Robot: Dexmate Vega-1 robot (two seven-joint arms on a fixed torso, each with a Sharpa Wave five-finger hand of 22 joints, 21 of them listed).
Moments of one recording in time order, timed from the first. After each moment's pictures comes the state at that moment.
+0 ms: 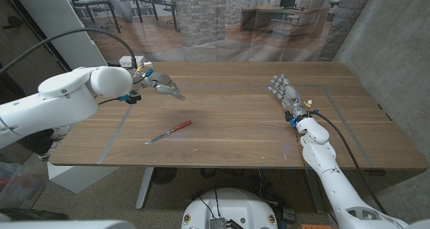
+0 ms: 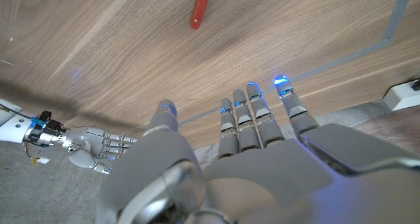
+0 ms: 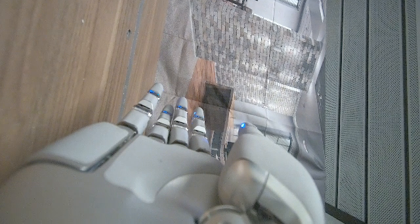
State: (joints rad) left arm 0.85 1.34 0.35 -2.37 0.16 0.63 -0.48; left_hand 0.47 0.03 0.34 -0.15 0.18 0.35 0.08 0.23 0.19 0.37 0.02 0.32 0.24 0.34 0.01 0.32 0.24 0.07 0.17 0.70 0.19; right arm -0.94 -0.13 0.03 -1.27 0.35 0.31 0.34; right_hand 0.35 0.15 0.14 0.12 0.21 0.21 0.05 0.21 0.18 0.25 0.14 0.21 0.19 0.08 0.05 0.19 0.18 0.27 0.03 0.19 0.17
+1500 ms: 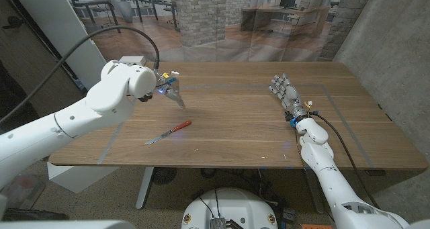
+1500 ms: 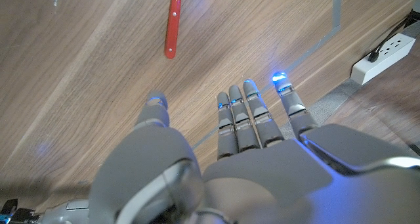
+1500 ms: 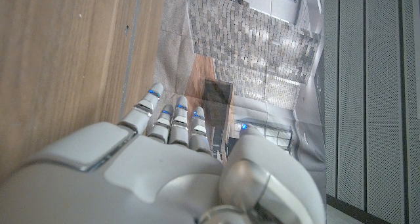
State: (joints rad) left arm 0.65 1.09 0.61 -2.35 0.90 0.64 -1.00; left_hand 0.57 -0.07 0.33 -0.18 0.21 0.45 0.05 0.25 0.19 0.44 -0.01 0.34 0.26 0.38 -0.03 0.35 0.25 0.12 0.16 0.70 0.20; right arm -0.91 -0.11 0.05 -1.19 0.37 0.35 0.37; right_hand 0.33 0.14 0.13 0.12 0.21 0.21 0.05 0.21 0.18 0.26 0.13 0.21 0.19 0.08 0.05 0.19 0.18 0.27 0.03 0.19 0.17
